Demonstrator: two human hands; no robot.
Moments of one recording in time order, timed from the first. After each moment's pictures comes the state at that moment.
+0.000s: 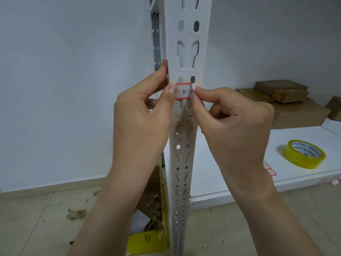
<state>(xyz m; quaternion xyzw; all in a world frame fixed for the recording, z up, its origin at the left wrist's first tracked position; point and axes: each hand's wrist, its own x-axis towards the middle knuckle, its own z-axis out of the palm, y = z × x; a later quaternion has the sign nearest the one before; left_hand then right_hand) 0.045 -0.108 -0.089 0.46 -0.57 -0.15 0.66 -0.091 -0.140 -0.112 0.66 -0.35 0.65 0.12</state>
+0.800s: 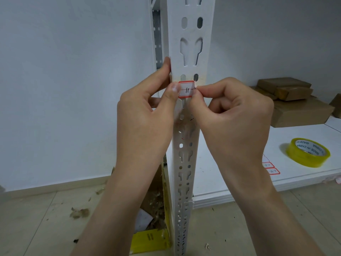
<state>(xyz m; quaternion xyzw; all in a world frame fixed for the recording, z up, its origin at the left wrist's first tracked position) 0.045 -0.109 -0.089 0.46 -0.57 -0.15 0.66 -0.077 -0.134 -0.104 0.64 -0.37 0.67 0.05</state>
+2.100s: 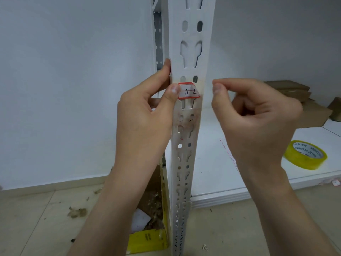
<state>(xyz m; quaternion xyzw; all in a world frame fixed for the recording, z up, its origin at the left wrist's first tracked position) 0.046 -0.108 -0.089 0.46 -0.57 -0.16 0.66 -0.105 -0.136 -0.102 0.64 -0.31 0.69 0.08</state>
